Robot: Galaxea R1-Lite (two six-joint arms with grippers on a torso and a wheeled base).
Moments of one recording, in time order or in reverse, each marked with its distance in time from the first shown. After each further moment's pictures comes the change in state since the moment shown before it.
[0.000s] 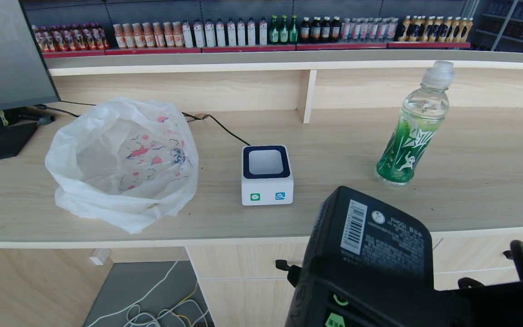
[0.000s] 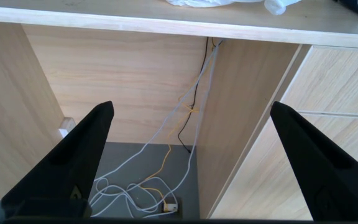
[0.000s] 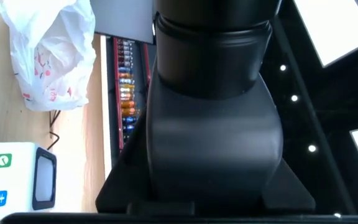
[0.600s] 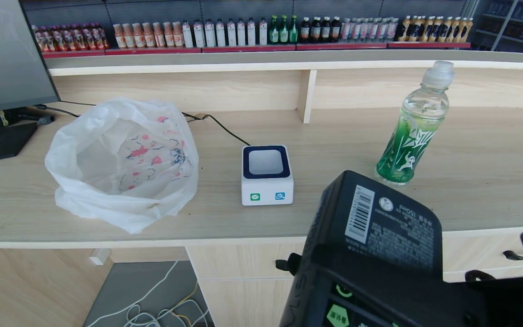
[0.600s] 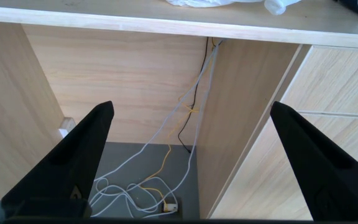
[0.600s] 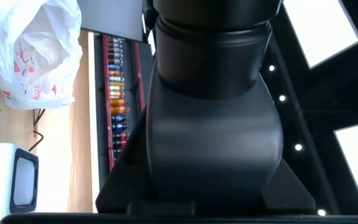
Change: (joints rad) left arm 0.000 0.000 0.000 0.000 0.000 0.000; right arm 0.007 -0.002 -0.029 0.000 0.000 -0.041
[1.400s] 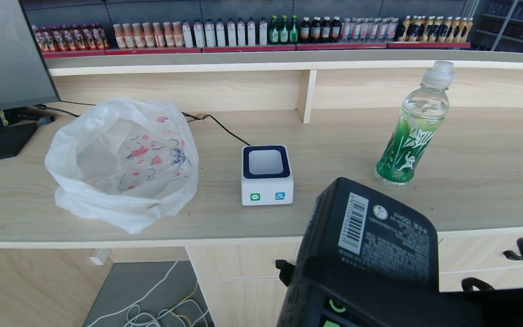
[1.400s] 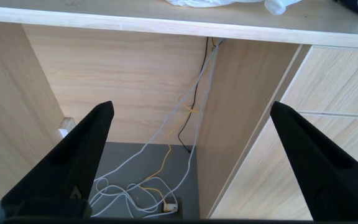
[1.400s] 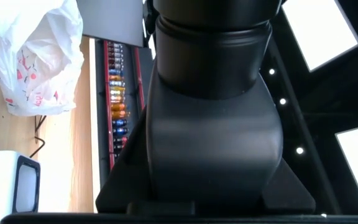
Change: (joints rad) left arm 0.000 0.000 0.000 0.000 0.000 0.000; right arm 0.018 0.009 -0.004 0.000 0.000 0.001
